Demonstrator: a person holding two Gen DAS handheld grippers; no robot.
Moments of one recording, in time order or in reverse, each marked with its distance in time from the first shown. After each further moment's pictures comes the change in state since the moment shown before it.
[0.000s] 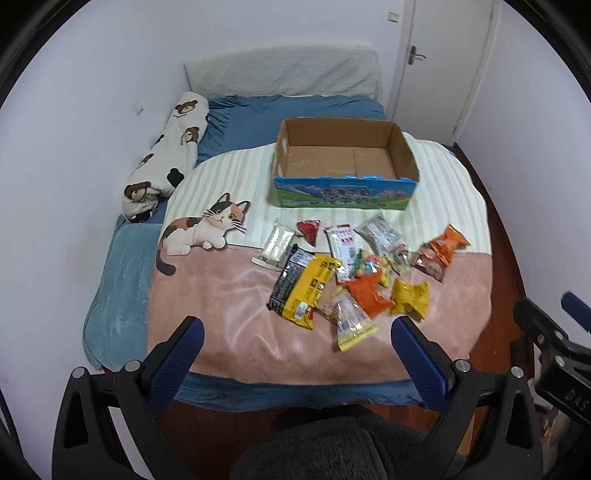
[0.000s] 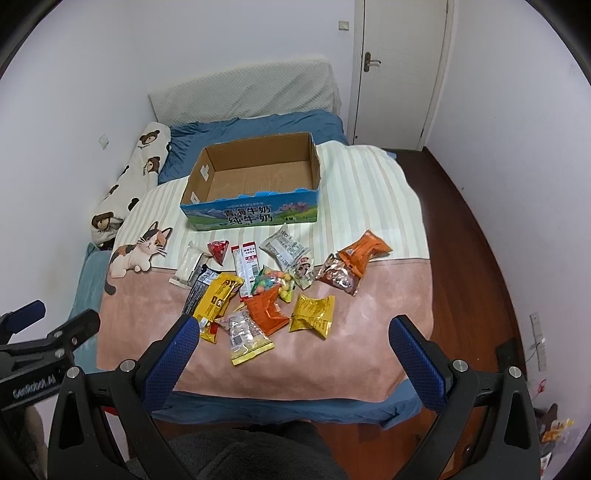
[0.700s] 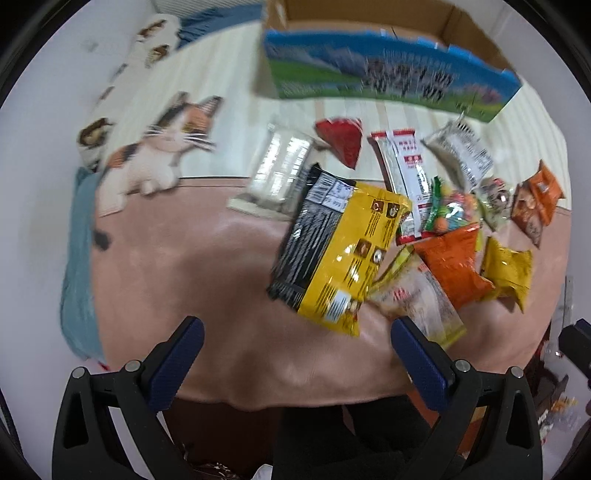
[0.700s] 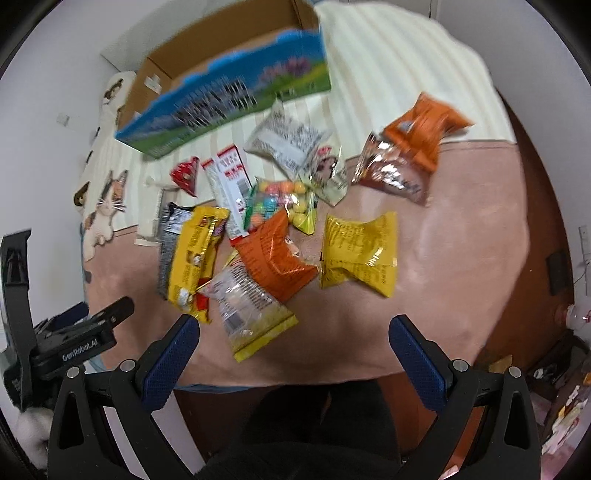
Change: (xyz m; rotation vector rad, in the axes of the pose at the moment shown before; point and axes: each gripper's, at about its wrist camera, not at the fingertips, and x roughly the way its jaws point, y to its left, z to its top) left arm 0.271 0.023 0.013 0.067 0.370 -0.011; right arm 0.258 0.000 -0.029 0.185 0.399 0.126
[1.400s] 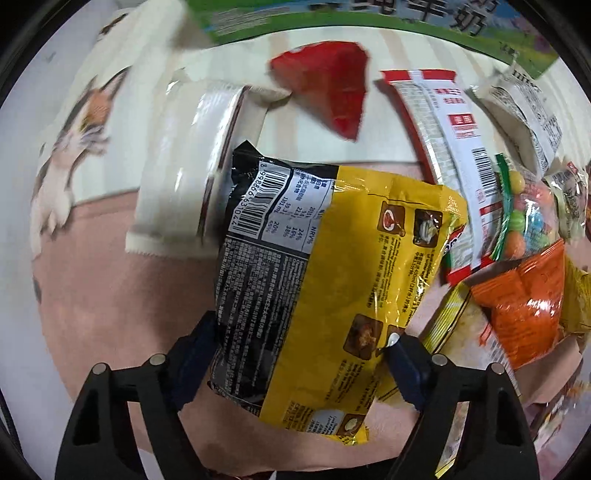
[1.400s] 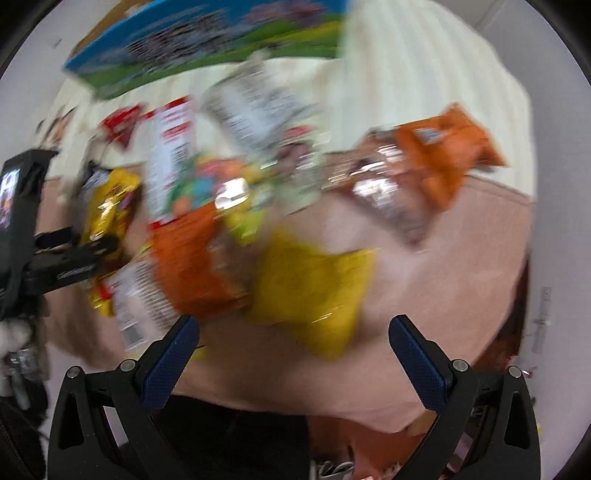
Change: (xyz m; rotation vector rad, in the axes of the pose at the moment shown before) left arm 0.107 -0.002 0.026 0.052 0.070 0.023; right arm 0.079 -0.001 0.030 -0.246 0.114 -0.165
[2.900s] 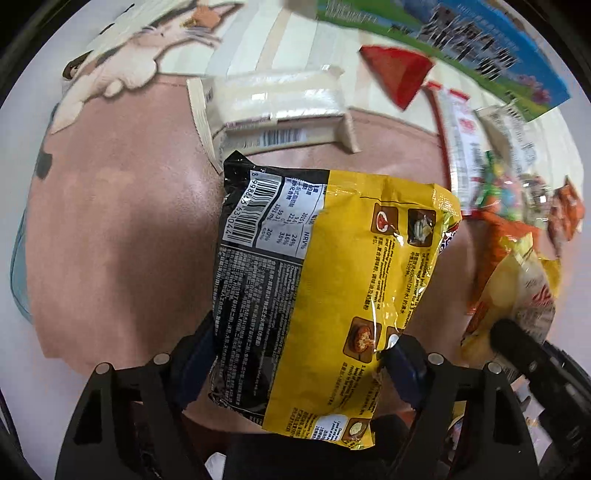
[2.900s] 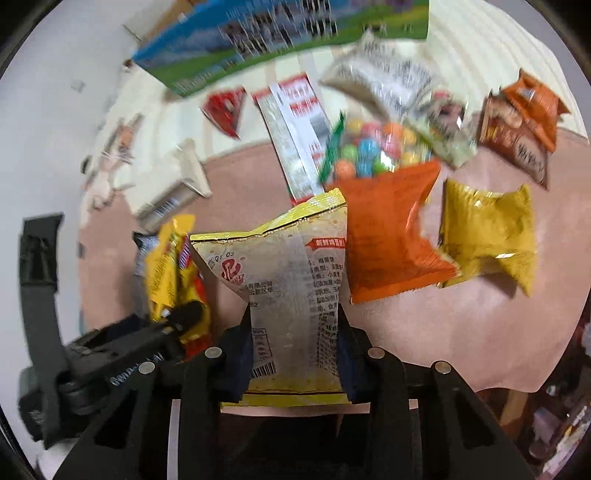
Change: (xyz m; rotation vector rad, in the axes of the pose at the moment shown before) left arm 0.007 0.139 -0.077 -0.216 -0.015 -0.174; right arm 0.013 0.097 -0.052 0.172 -0.124 0.243
